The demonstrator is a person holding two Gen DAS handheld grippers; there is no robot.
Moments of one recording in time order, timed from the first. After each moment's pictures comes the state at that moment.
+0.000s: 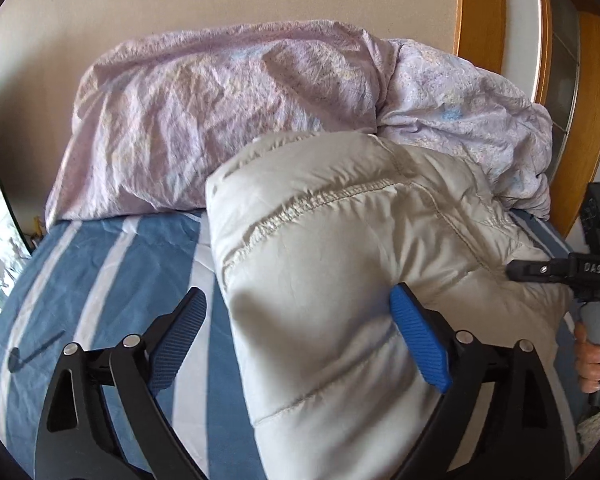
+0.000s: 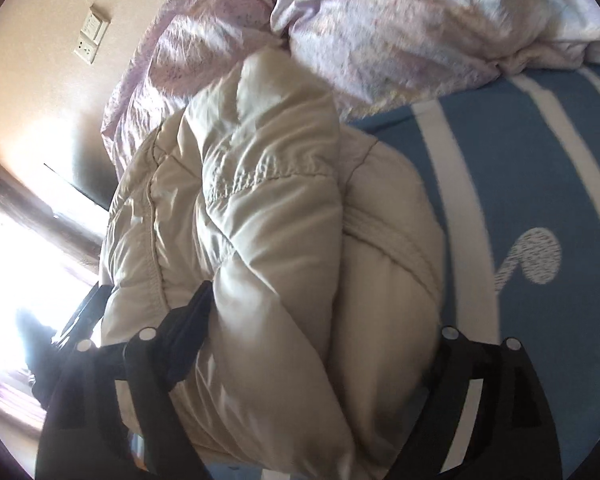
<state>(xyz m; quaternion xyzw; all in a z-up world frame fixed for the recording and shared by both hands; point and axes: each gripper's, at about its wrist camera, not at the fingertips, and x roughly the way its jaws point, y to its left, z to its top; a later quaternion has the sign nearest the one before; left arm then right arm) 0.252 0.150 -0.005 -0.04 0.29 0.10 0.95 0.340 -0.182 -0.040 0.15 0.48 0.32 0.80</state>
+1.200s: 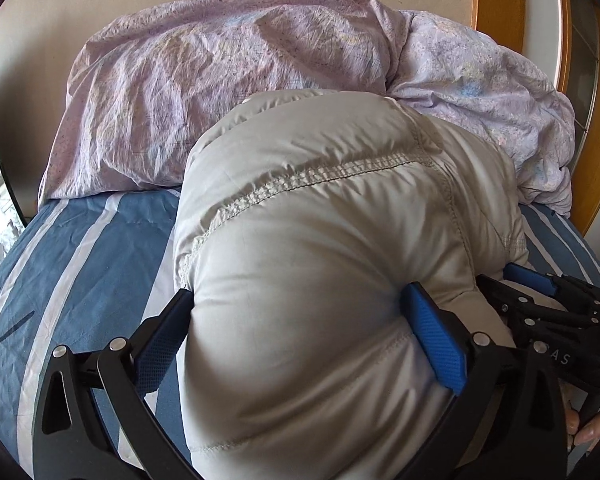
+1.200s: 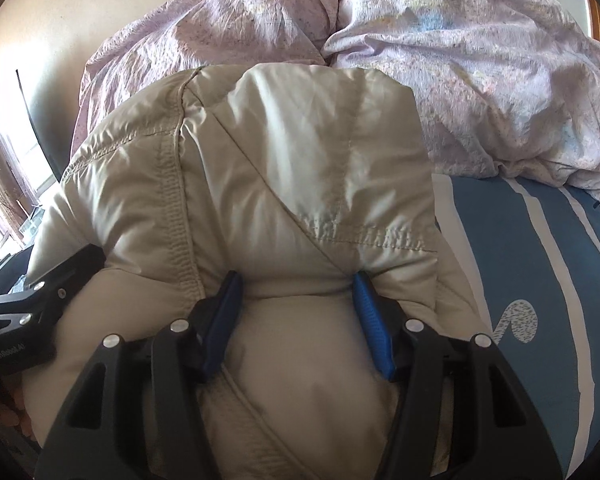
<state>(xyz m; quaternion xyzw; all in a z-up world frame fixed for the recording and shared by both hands) 0.293 0.133 -0.044 -0.06 0.31 0.12 0.94 0.304 -0.069 -0.048 -0.03 0.39 0.25 0.89</state>
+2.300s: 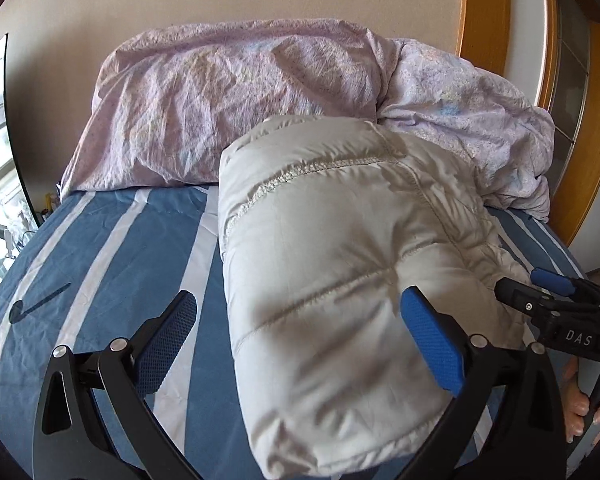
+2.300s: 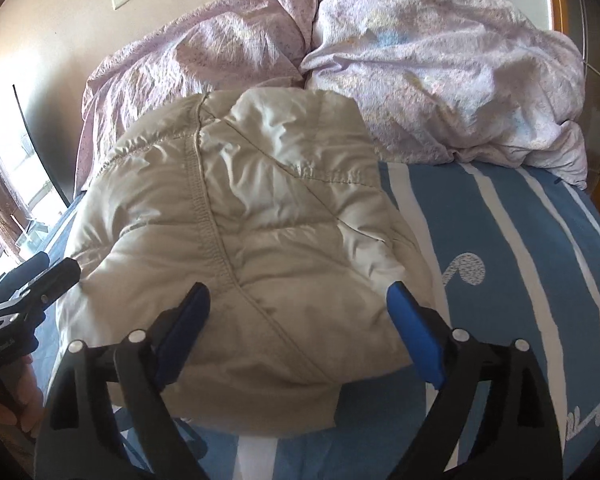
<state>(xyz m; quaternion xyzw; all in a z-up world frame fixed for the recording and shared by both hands) 0.213 0.132 -0.014 -0.07 0.29 0.10 0.95 0.242 -0.107 -0.004 -0.02 0.39 0.22 0.89</state>
